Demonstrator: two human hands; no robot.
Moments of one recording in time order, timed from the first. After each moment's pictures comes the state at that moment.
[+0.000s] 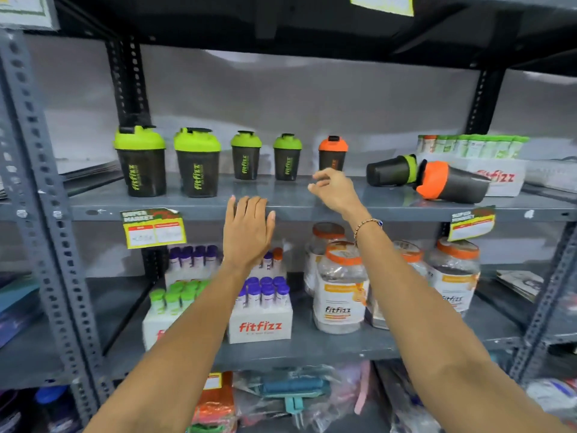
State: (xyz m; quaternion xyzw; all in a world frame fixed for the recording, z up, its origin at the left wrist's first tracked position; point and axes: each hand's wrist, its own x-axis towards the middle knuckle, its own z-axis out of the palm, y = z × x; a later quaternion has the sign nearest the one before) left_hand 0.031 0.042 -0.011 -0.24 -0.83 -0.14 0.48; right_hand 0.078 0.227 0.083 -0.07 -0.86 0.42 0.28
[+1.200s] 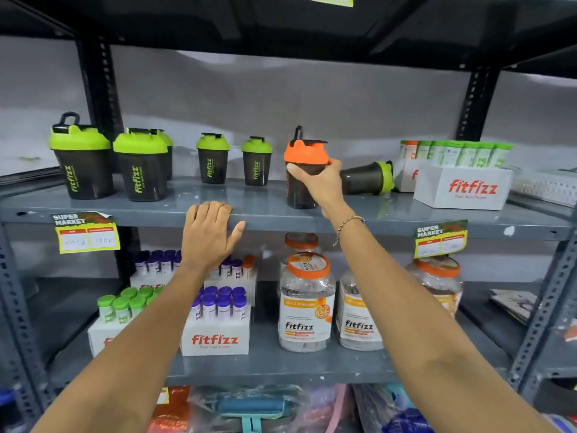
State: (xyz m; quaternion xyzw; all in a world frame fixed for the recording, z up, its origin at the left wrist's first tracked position) left_hand 0.019 0.084 -0.010 -0.21 -0.79 -0.07 0.56; right_hand 0.064 0.306 0.096 -0.02 -0.73 0.60 0.33
